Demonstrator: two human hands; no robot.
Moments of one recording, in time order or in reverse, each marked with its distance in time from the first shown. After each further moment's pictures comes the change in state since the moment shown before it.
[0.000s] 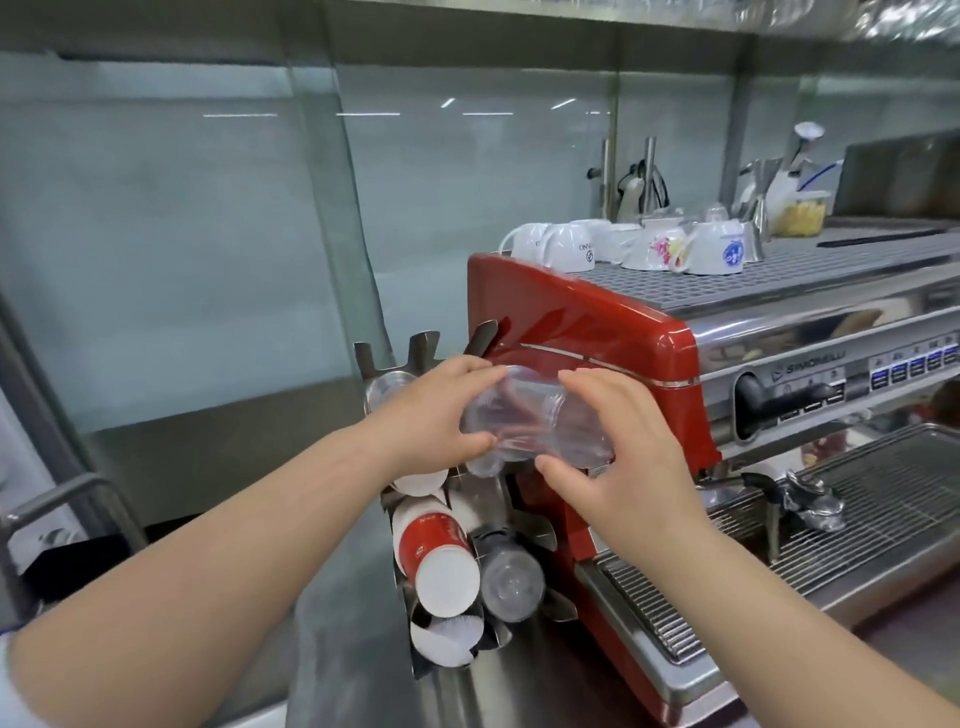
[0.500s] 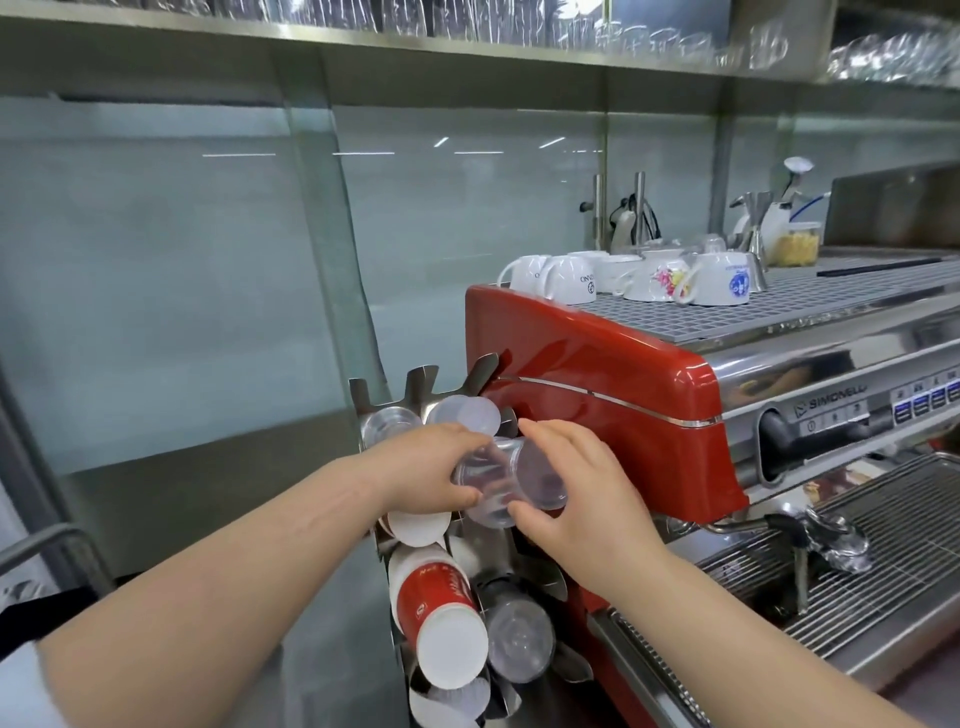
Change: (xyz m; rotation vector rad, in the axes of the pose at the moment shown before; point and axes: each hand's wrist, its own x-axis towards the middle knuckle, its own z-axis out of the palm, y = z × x) left_hand 0.022 -0.038 0.015 0.138 -0.284 -0.016; right_hand 0.012 0.028 0.053 -0.092 -0.165 0.059
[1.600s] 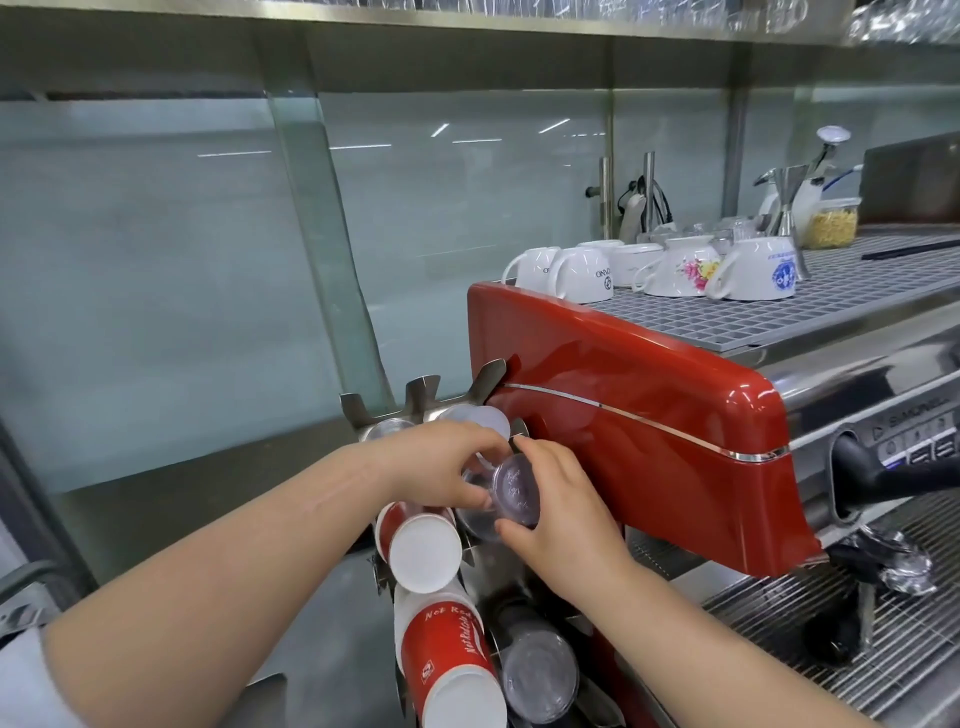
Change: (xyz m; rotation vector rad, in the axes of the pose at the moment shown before) left_hand 0.044 -0.024 -0.011 -0.082 -0.079 0.083; right_hand 0.035 0.027 0.064 0.077 -0.074 0.158
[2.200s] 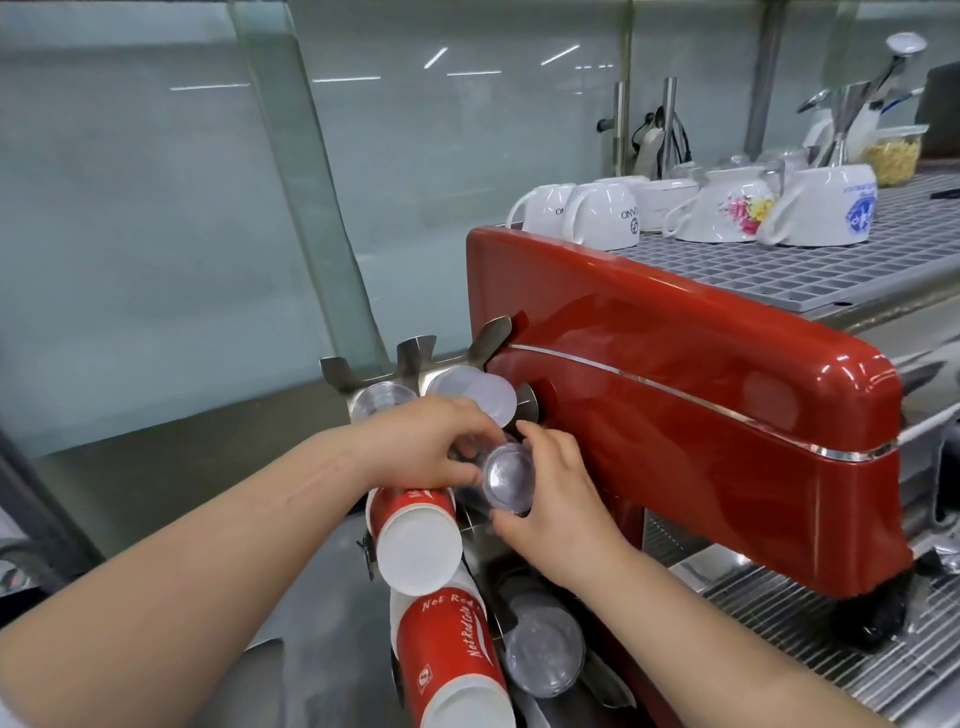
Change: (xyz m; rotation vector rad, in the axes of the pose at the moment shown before) left_hand 0.010 -0.029 0.017 -0.040 0.003 0.039; right_hand 0.007 0.022 0.036 0.135 -0.086 0.124
